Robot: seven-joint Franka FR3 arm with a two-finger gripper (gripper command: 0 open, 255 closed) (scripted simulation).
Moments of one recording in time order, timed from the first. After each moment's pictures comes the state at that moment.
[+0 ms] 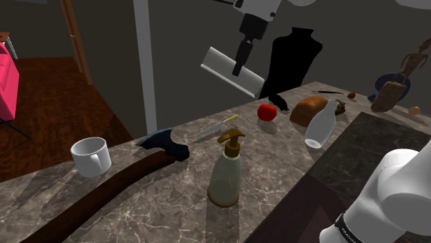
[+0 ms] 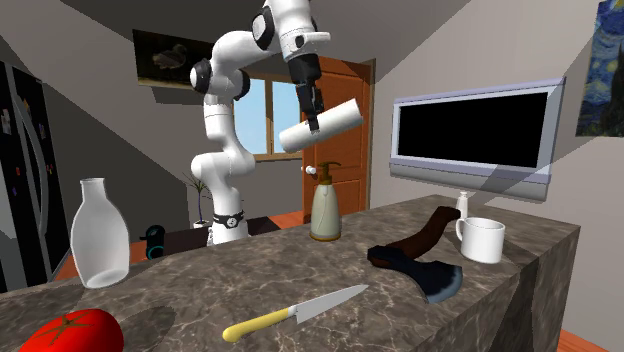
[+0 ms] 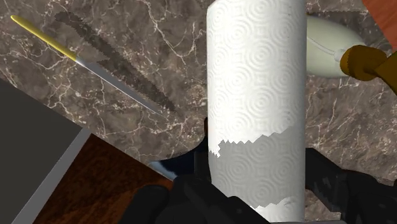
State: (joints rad) arm 0.15 -0.24 0.03 -1.85 0.18 1.76 -0.63
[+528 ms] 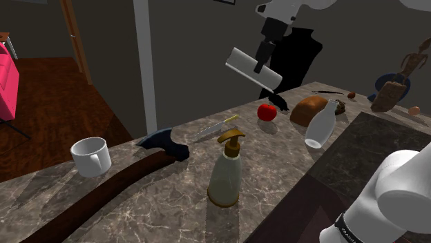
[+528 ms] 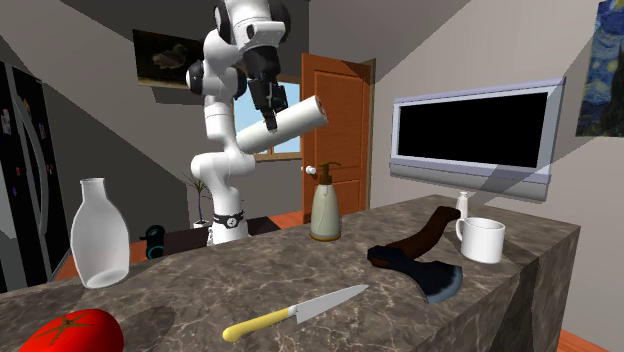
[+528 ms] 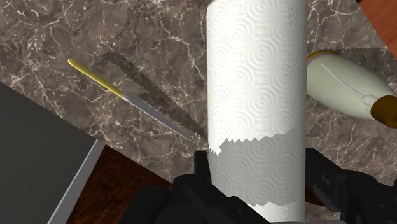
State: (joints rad) arm 0.08 -0.27 -0.10 -1.86 0.17 1.71 -0.82
